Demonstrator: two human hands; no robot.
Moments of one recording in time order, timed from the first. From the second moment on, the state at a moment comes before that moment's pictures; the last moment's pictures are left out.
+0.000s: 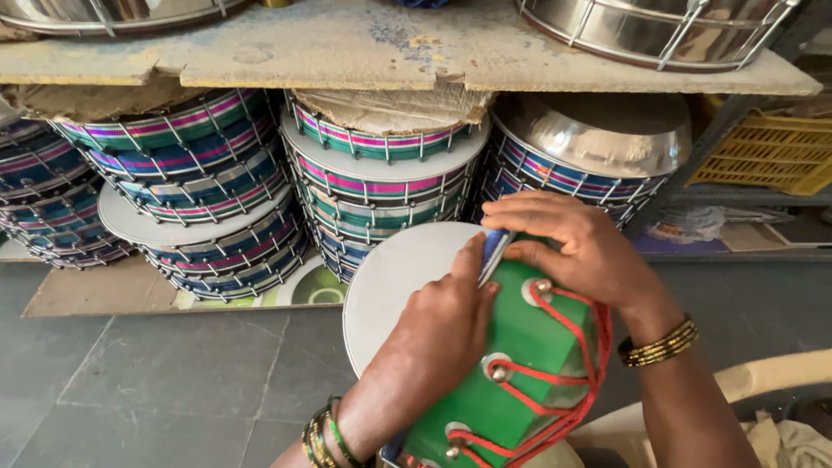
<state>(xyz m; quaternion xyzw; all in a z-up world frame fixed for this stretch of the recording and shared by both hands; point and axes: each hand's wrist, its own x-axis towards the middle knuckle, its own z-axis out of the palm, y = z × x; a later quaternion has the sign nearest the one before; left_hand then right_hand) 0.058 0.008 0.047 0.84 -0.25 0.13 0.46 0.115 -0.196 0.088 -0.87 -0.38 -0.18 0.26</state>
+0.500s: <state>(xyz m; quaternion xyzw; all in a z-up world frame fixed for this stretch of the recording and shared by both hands) 0.111 -0.057 0.063 0.85 -0.32 0.10 0.41 0.160 -0.283 0.057 -0.85 -0.29 -0.15 0.40</state>
